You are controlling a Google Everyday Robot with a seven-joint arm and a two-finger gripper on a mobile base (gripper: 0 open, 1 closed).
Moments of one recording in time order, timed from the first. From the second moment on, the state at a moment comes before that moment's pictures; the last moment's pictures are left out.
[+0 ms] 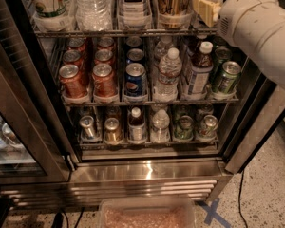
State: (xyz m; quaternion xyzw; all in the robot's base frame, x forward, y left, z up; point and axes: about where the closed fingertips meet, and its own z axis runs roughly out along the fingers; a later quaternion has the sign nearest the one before) arm 0.629 -0.179 1.076 -0.14 0.68 -0.02 0.72
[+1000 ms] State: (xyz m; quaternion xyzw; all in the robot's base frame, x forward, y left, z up) arm 0.640 -0.185 1.083 -0.12 0.67 -0.03 0.73
